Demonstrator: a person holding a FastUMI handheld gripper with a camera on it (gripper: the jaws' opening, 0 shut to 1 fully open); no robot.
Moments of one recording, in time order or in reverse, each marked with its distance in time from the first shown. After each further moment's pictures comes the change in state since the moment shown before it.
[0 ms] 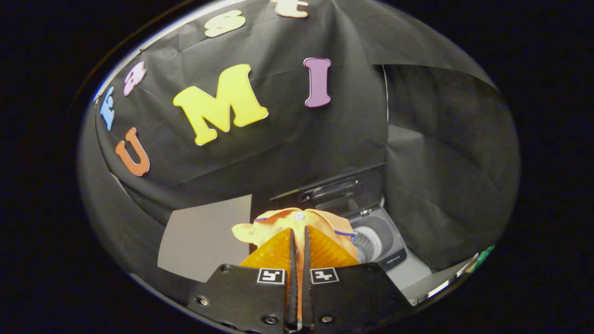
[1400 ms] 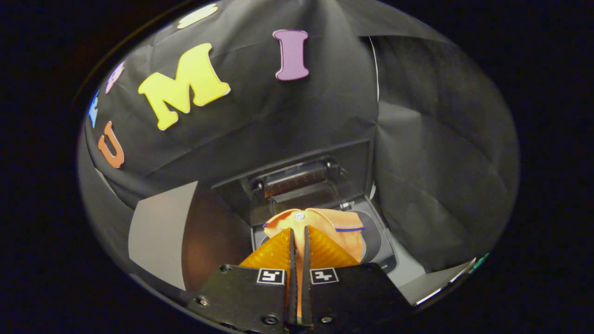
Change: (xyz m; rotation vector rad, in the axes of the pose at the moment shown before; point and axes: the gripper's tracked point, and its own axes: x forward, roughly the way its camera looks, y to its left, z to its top) arm 0.081 -0.066 -0.055 0.059 0.184 -0.041
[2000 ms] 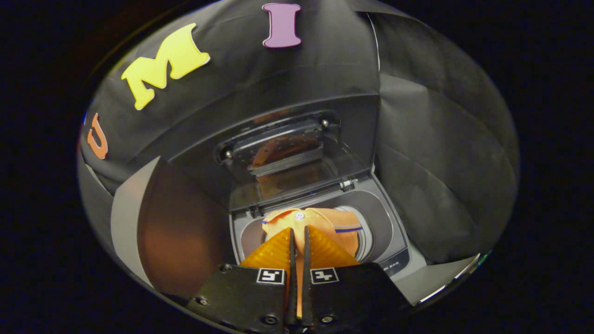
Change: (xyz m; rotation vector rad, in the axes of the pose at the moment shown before) arm 0.078 -0.024 -0.036 -0.006 0.102 -0.065
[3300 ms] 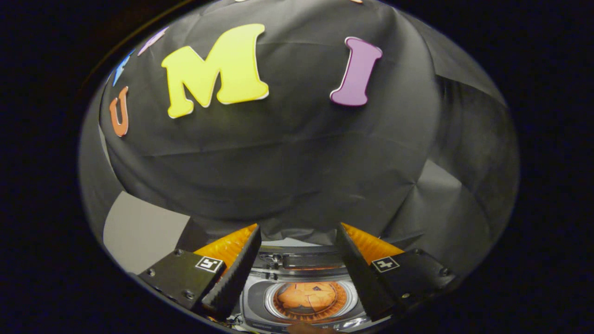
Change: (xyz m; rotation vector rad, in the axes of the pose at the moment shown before) arm -0.001 0.108 0.166 -0.329 -0.238 0.076
